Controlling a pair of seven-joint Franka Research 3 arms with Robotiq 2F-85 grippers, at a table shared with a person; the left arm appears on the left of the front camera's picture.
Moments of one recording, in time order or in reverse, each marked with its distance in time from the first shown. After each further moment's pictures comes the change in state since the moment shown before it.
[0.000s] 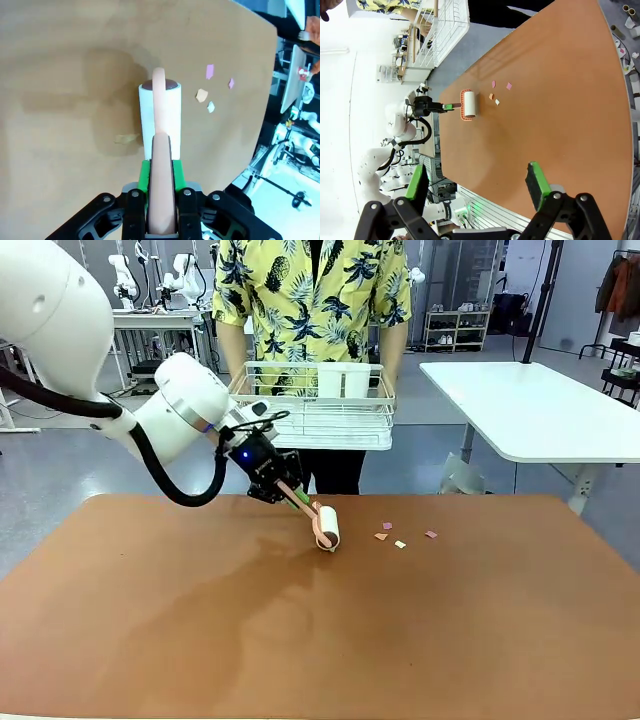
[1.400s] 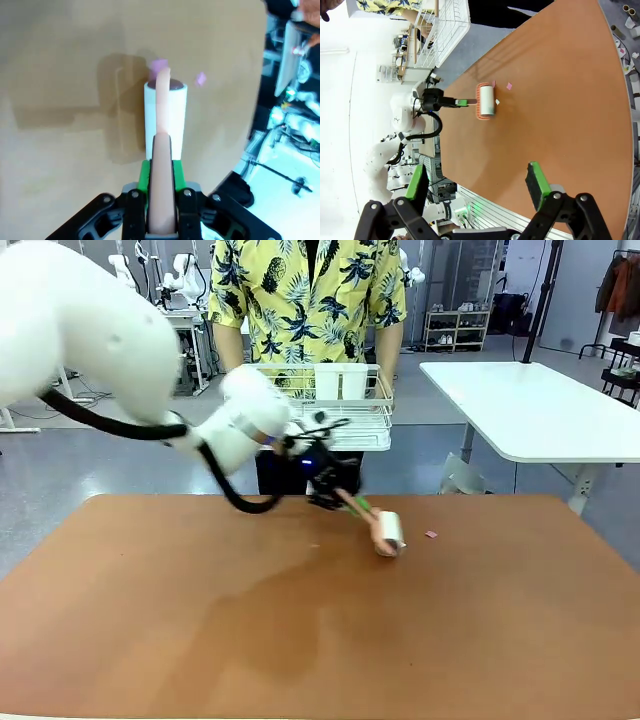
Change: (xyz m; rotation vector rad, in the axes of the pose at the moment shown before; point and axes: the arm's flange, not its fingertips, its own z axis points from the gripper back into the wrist) left arm 0.015 -0.098 -0.109 -0.063 0.085 -0.078; right arm 0.000 0.000 -0.001 0.000 0.002 0.000
